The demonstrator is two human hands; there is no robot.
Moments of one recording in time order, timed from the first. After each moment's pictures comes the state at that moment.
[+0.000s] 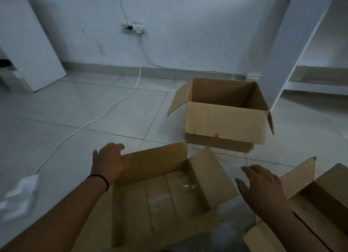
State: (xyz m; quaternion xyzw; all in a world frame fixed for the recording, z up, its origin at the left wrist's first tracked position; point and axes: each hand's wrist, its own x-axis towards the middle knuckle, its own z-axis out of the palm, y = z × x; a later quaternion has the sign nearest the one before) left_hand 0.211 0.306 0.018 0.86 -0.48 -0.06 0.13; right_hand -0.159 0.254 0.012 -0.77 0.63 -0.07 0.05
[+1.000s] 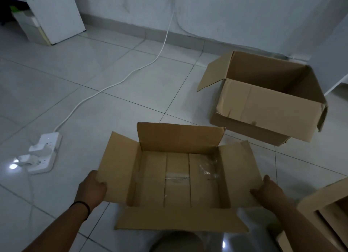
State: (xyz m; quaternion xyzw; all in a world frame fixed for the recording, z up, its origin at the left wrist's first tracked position) left_hand 0.306 0.439 -0.127 0.89 -0.20 -0.27 0.29; right_hand -0.120 0.212 -0.114 -0.64 0.72 0.08 0.27
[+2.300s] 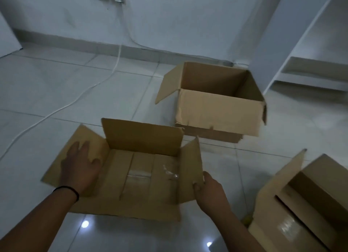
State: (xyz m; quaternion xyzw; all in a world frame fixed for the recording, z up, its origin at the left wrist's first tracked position) left_hand 0.287 0.295 -0.048 0.87 -0.44 -0.12 0.18; right_hand -0.042 0.254 -0.069 -0.67 0.66 -0.13 0.32
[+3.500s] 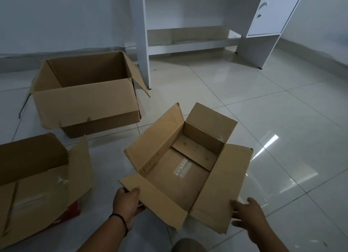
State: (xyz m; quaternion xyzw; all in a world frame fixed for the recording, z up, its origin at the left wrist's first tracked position) left_hand -0.160 0.322 -0.098 0.68 -0.22 -0.61 0.34; right_hand -0.448 0.420 -0.091 -0.06 0.83 -0.33 0.45
